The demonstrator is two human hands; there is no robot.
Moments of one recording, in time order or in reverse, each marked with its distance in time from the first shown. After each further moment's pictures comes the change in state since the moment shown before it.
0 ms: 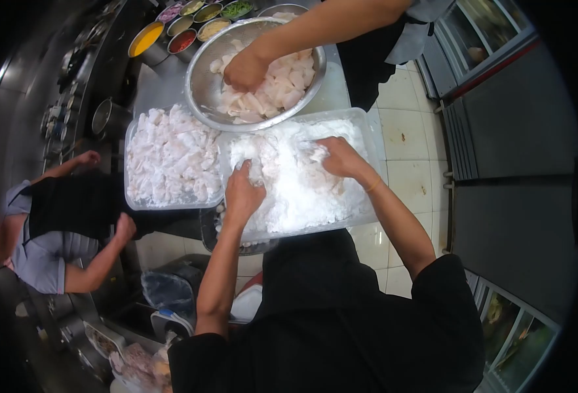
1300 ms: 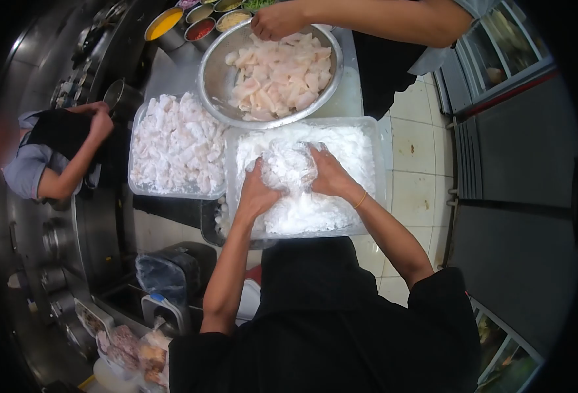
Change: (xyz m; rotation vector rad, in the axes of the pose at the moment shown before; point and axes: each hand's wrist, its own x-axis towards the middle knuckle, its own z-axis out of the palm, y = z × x) left_hand -0.001 0.034 0.001 -0.474 -0.131 -0.155; right_hand 0.002 -0.013 0.040 -0.021 -0.060 0.054
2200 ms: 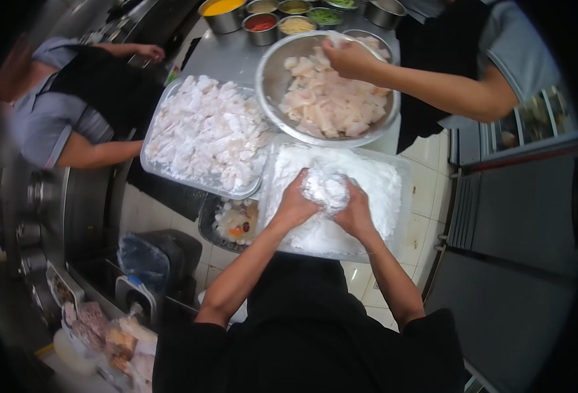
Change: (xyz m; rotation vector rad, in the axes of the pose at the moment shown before) left_hand 0.004 -0.016 0.005 -0.520 -0.024 0.093; right_hand -0.008 -0.051 0.019 -0.013 0.299 -0.135
